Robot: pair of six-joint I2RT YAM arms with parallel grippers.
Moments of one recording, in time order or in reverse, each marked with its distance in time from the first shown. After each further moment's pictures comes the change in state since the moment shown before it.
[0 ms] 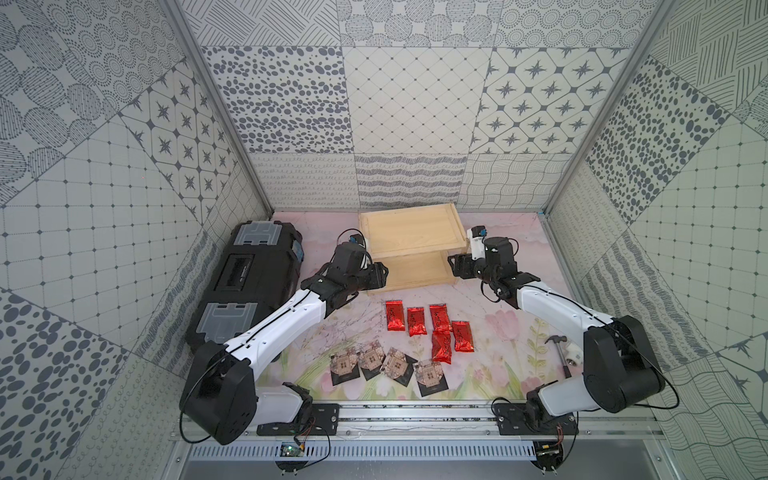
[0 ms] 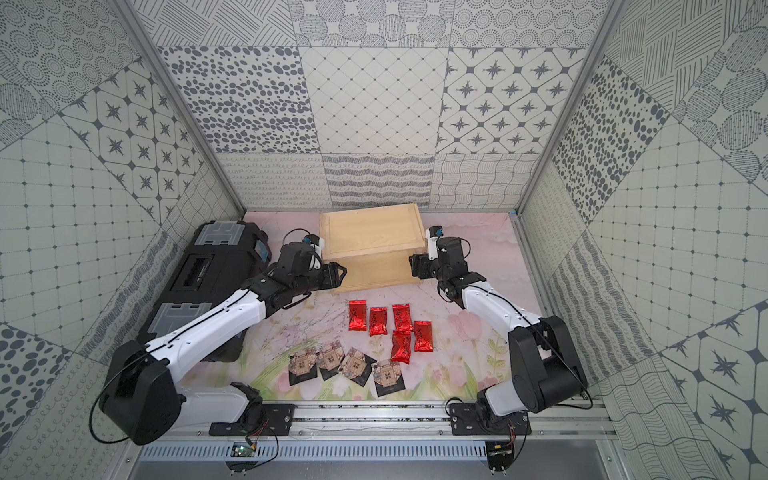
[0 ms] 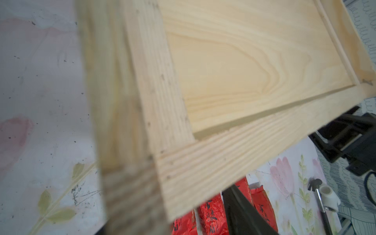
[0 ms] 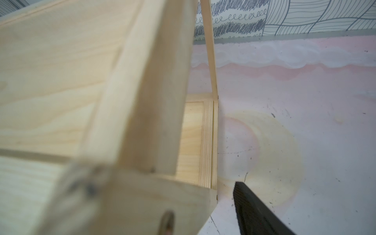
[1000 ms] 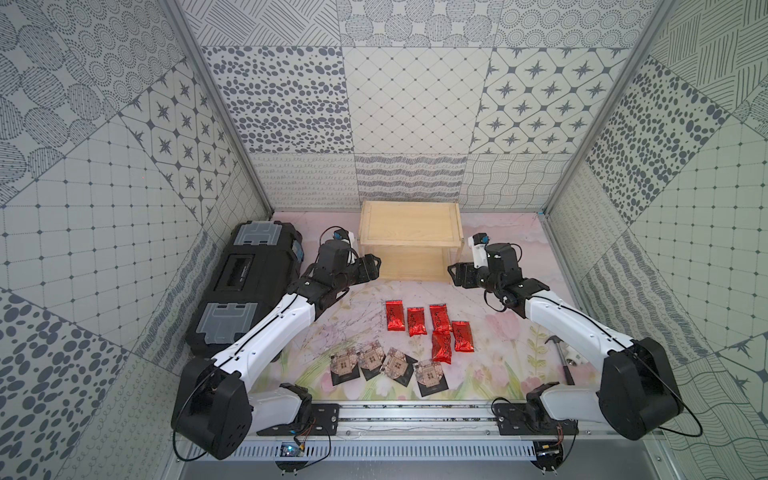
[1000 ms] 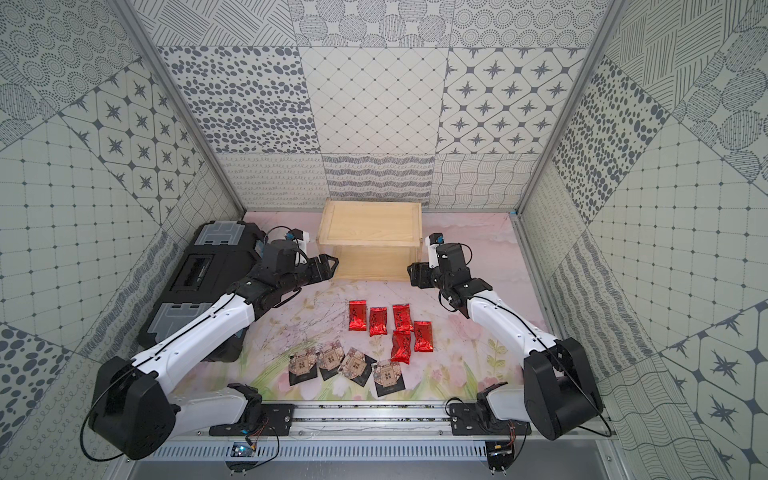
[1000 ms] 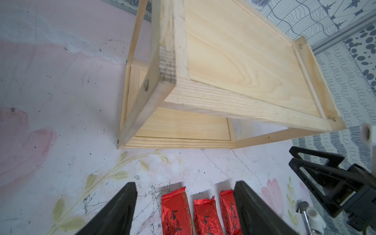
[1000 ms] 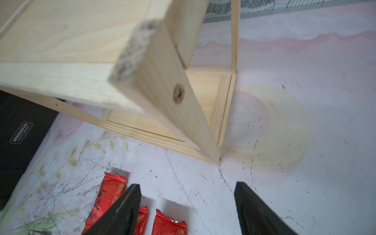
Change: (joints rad) left arm 0.058 -0.121 -0.062 0.041 0.031 -0.036; right arm 0.060 -0.175 -0.066 -0.194 0.008 0.062
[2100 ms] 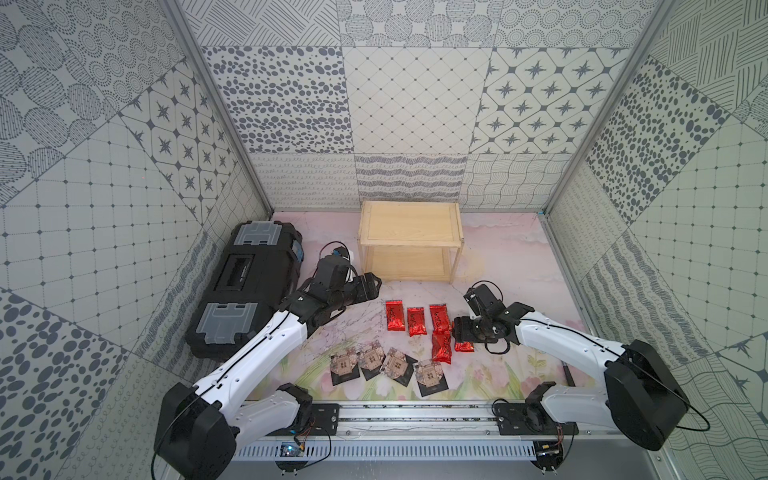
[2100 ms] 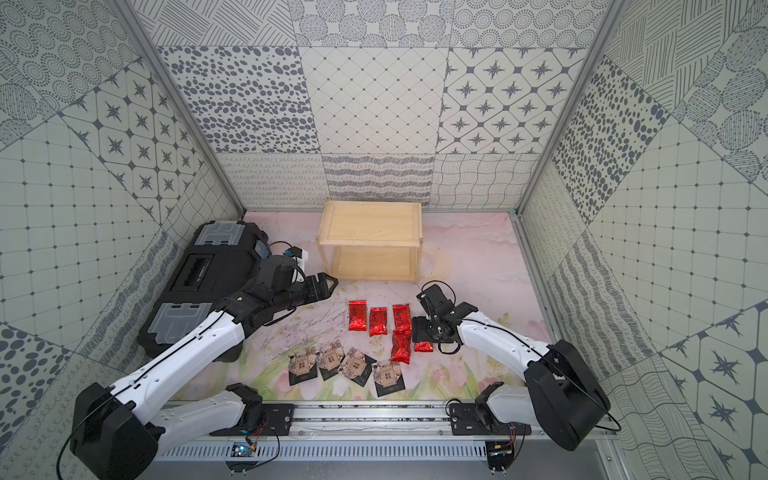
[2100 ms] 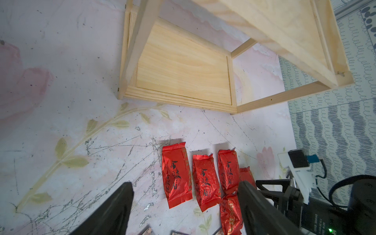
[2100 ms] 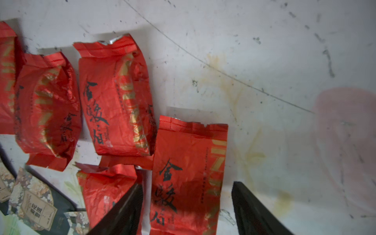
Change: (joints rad) left arm -0.048 -0.129 -0.072 -0.169 0.019 -0.066; right arm 0.198 -0.008 -0.185 -0.382 0.078 0.276
